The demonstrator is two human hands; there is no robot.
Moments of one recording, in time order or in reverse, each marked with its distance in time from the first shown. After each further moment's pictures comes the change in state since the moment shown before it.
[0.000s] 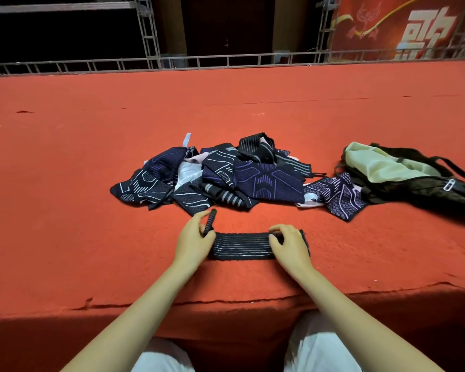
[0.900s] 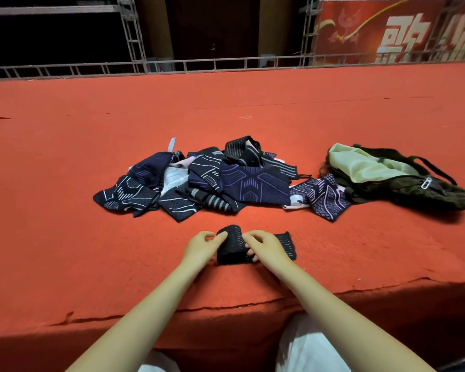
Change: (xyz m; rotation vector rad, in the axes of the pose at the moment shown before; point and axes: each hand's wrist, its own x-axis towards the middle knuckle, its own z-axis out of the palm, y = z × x) left_hand 0.011 0.007 0.048 -0.142 -0.244 -0.392; right_hand 0.001 -0.028 -0.001 0.363 -0.251 0.171
